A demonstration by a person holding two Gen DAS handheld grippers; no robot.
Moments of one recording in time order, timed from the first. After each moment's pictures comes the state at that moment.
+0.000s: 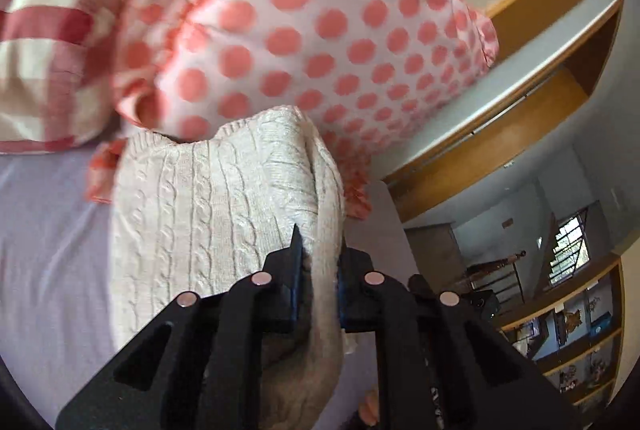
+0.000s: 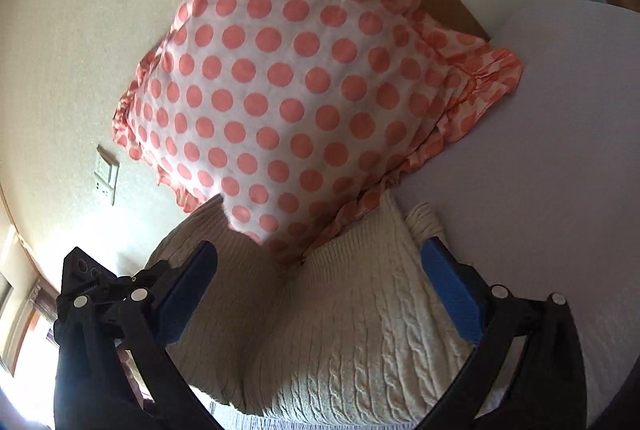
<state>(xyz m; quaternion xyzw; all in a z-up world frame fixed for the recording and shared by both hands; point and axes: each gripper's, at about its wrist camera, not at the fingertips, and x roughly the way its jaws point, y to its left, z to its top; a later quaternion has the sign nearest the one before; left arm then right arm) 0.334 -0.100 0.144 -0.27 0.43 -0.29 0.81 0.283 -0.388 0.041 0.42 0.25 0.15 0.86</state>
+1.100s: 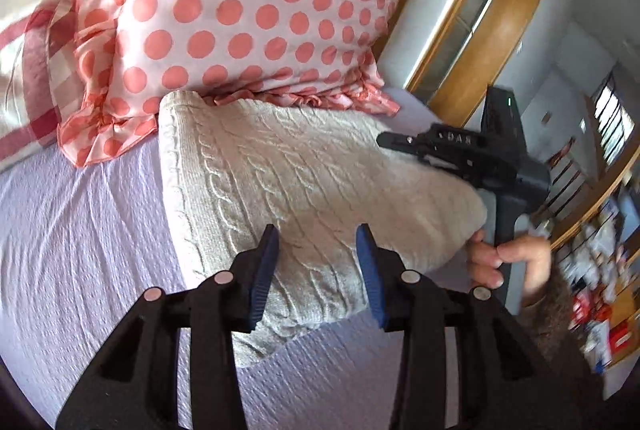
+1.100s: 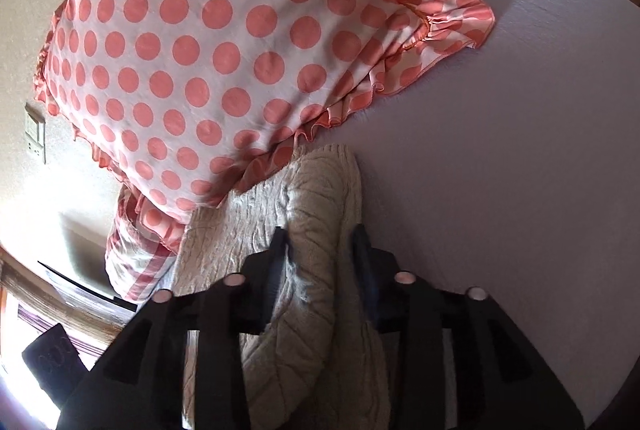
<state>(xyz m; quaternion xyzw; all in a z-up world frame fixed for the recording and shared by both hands) 0.265 -0.099 0.065 -0.08 0.41 -0.30 0.86 0.334 -0.401 -0.001 0.36 0.40 0.12 0.83</state>
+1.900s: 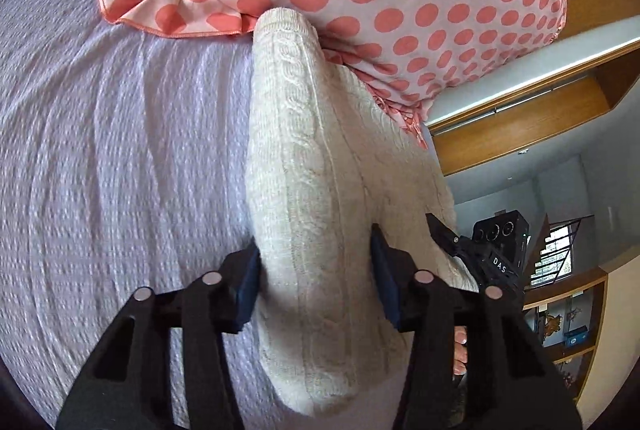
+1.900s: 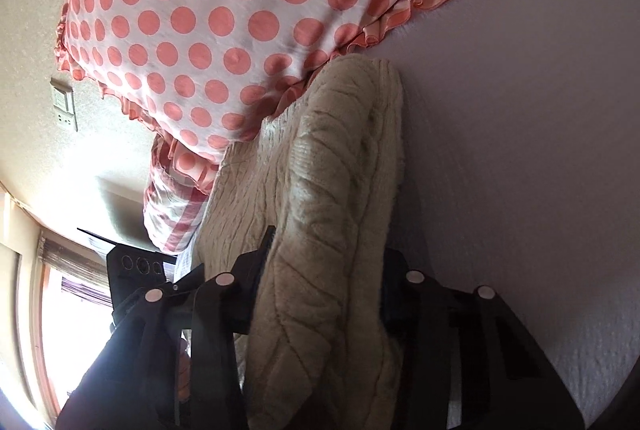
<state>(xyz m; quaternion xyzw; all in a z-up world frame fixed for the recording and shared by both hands) 0.335 -0.043 0.002 -0.30 0.51 -0.28 0.76 0.335 -0.374 -0.029 0.39 0.45 0.23 0.77</state>
